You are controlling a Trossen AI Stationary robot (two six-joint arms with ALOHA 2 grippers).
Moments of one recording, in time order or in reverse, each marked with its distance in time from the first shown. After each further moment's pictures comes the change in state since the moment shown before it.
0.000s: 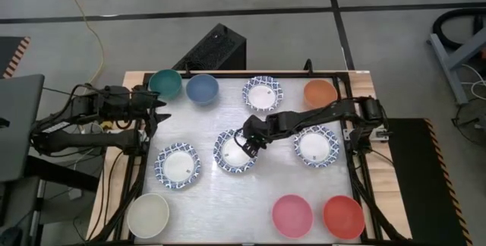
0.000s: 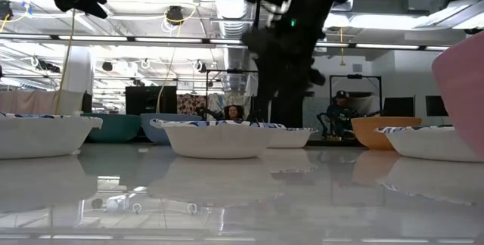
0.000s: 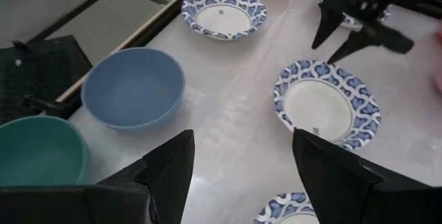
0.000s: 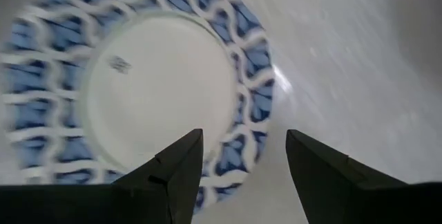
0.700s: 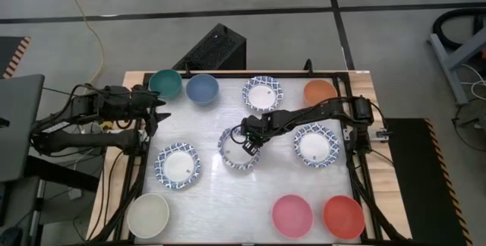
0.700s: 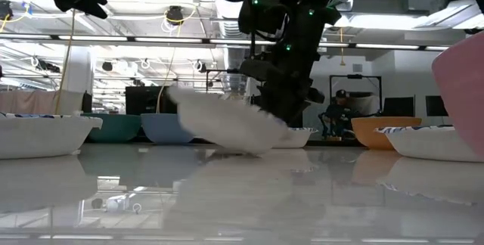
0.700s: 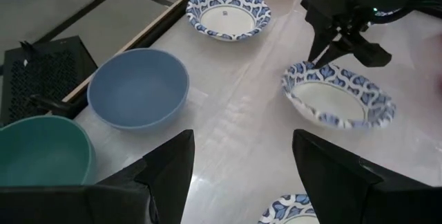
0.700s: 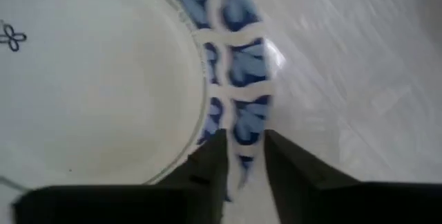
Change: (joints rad) left arm 0.000 0.000 0.000 0.000 -0.012 0.004; right arm -0.053 0.077 0.000 -0.006 -0.075 -0.029
